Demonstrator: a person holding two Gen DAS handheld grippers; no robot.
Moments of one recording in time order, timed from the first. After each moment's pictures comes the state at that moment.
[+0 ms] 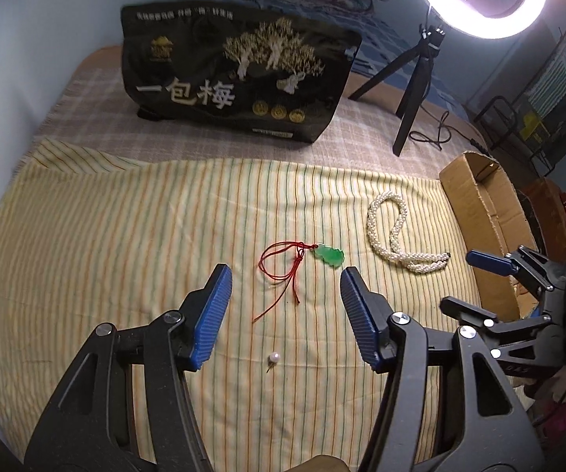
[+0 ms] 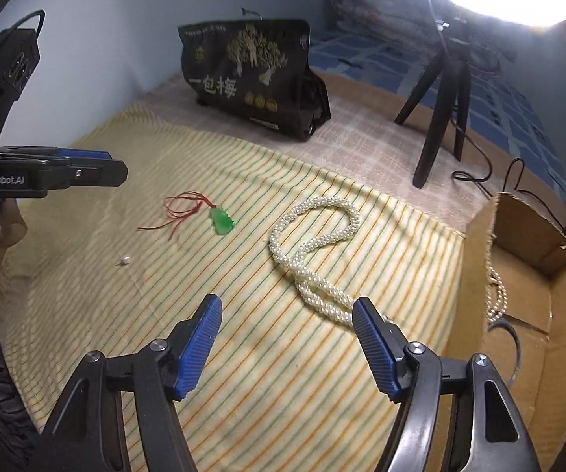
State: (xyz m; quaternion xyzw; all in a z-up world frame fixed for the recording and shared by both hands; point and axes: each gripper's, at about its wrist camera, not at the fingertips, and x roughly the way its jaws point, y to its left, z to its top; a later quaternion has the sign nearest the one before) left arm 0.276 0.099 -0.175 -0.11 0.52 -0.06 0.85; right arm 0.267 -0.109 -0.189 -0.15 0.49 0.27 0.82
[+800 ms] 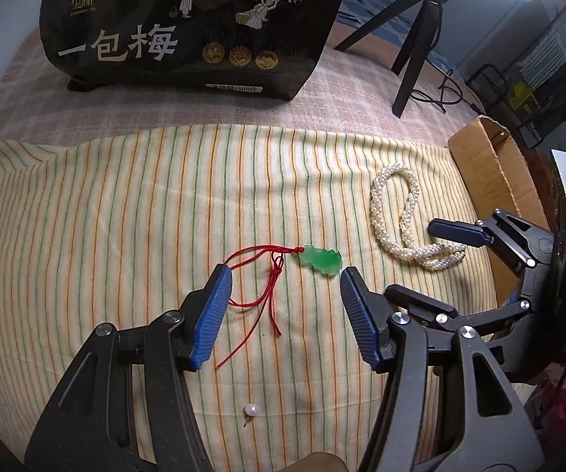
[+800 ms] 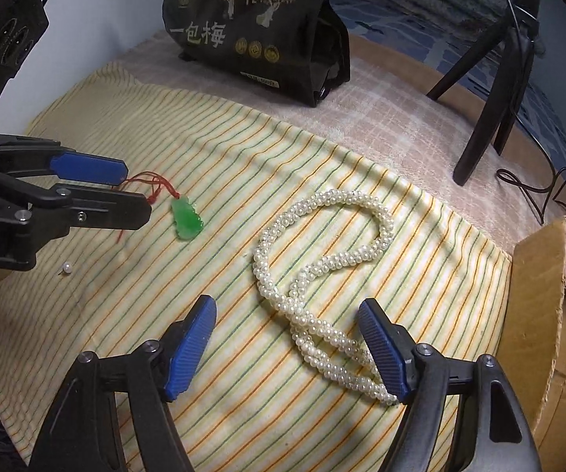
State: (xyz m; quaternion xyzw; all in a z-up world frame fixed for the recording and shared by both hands) left arm 0.317 0.073 -0.232 -0.10 0.56 -0.10 0.81; right arm 0.312 -0.074 -0.245 -0.20 0.53 0.27 0.78
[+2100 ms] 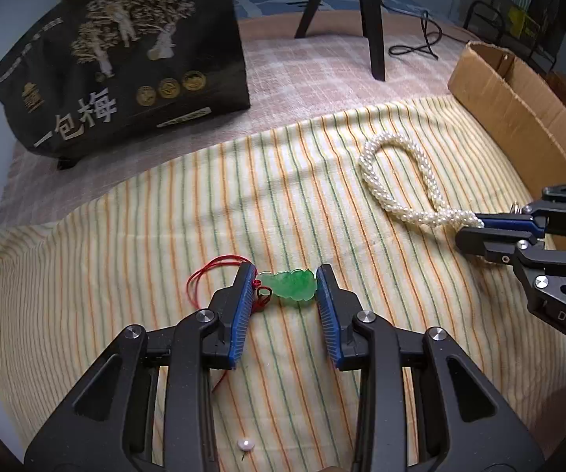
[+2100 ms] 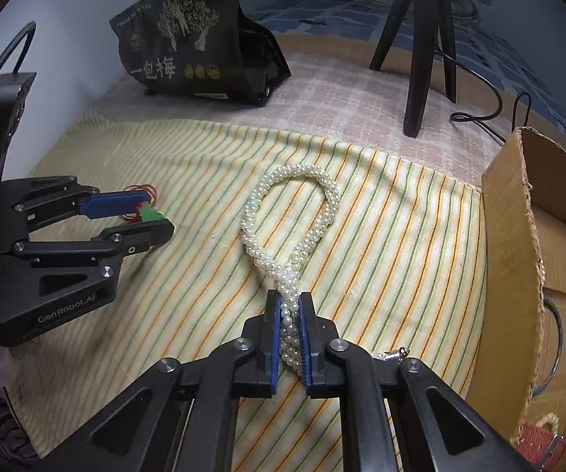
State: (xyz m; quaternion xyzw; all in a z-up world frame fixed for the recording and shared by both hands) left arm 0.311 0.018 -0.240 0.07 0.53 -0.08 0.84; right arm 0.298 -0.124 -0.242 -0.08 0.54 0.23 0.81
